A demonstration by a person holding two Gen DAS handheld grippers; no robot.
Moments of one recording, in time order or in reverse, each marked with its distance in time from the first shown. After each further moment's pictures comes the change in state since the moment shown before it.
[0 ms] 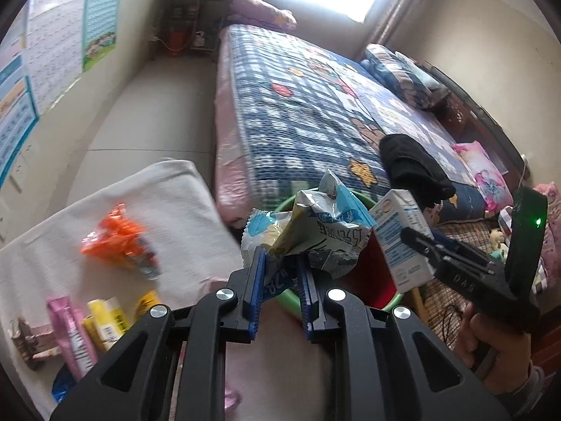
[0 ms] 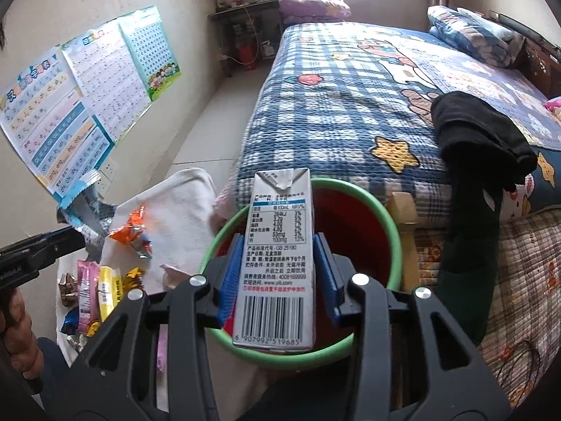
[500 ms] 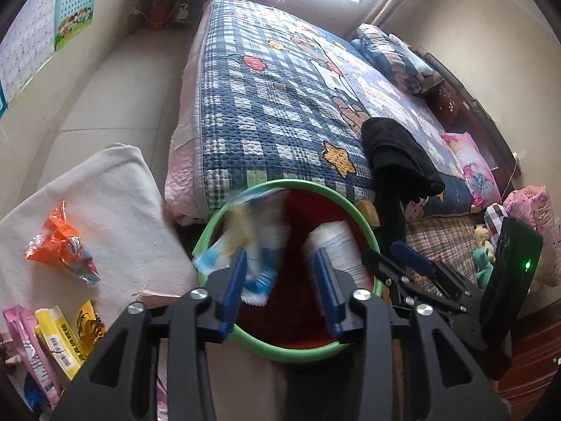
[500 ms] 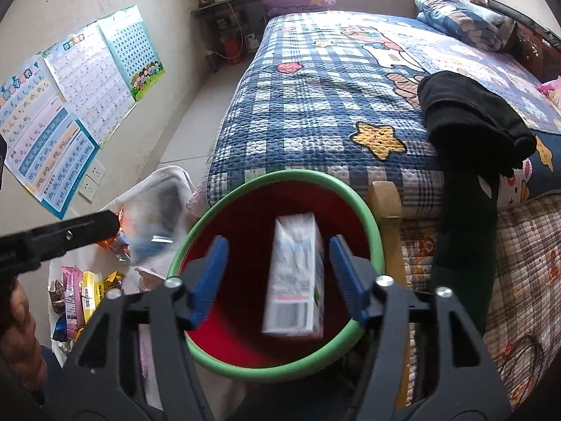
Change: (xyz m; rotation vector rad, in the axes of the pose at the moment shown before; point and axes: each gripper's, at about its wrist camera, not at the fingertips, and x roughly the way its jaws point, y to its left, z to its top) left arm 0.060 -0.039 0.023 -0.038 0.104 -0.067; right arm 0.020 -0.030 -0.003 0.048 0.028 -0.019
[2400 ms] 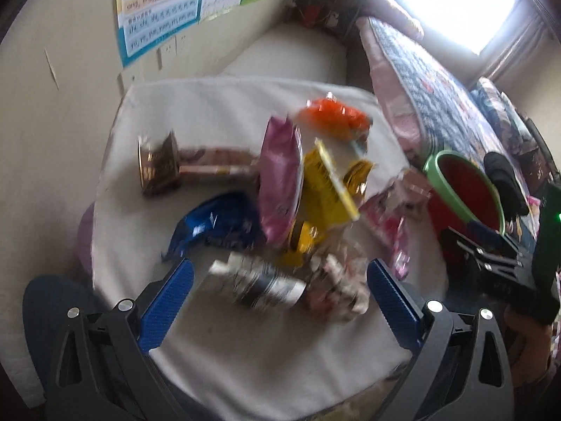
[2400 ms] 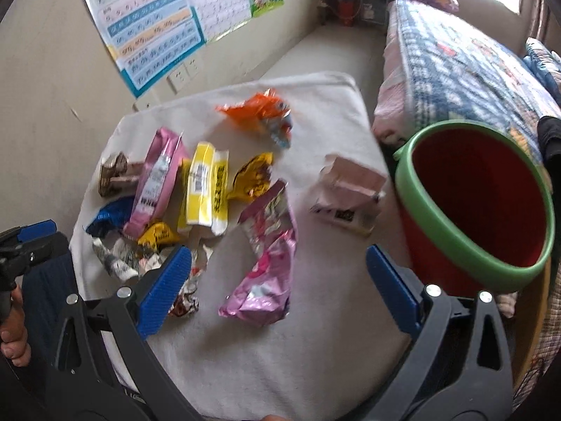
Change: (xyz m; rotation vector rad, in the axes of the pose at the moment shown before) left arm -0.160 0.221 -0.231 -0.339 -0.056 0.348; right arm 0.016 0.219 -0.133 -0.369 0.183 0.177
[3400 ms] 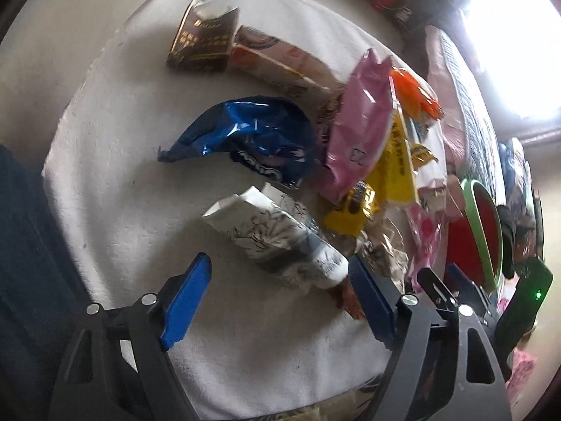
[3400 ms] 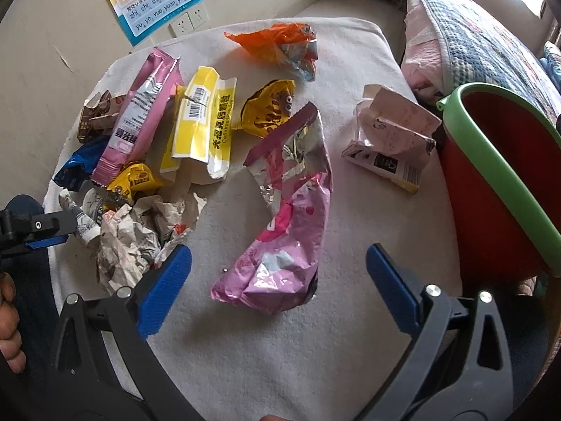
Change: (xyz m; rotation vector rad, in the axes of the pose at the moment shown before) left arm 0.072 0.052 -0.035 -0.393 0.173 -0.077; right arm 0.062 0.021 -0.028 -0.061 0.141 -0.025
